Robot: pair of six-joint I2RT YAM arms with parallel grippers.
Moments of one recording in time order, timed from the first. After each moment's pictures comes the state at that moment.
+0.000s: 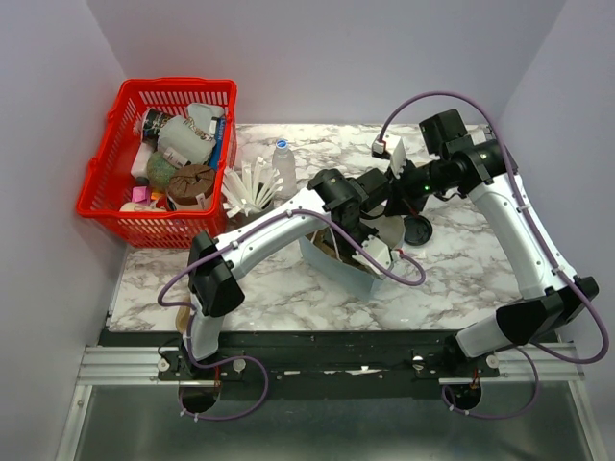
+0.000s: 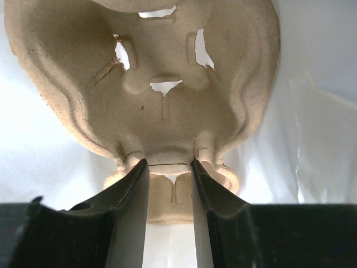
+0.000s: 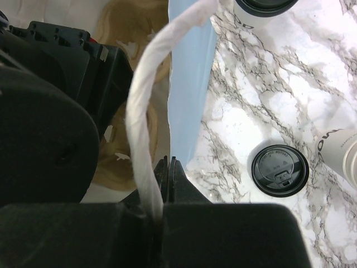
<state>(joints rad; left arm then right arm) -1.00 1.96 2.03 -1.41 0.19 1.30 0.40 1.49 1.75 -1.27 -0.52 -0.53</state>
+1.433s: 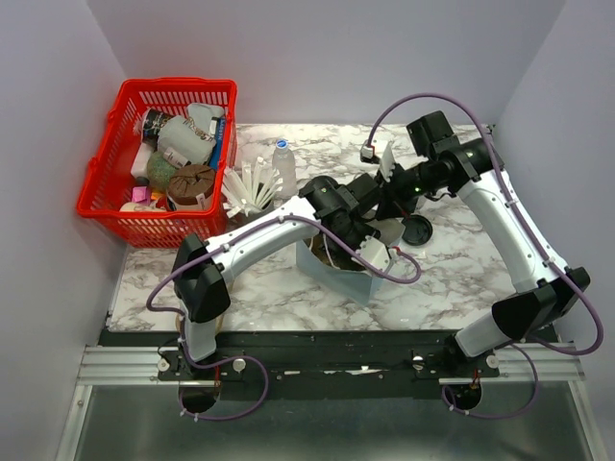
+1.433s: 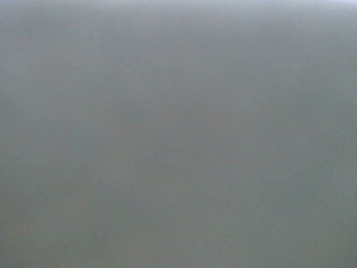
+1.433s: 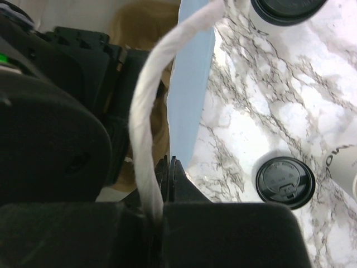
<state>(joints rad) -0.98 1.87 1.83 -1.21 0.20 1.22 0.43 1.53 1.75 -1.27 -0.55 -0.56</state>
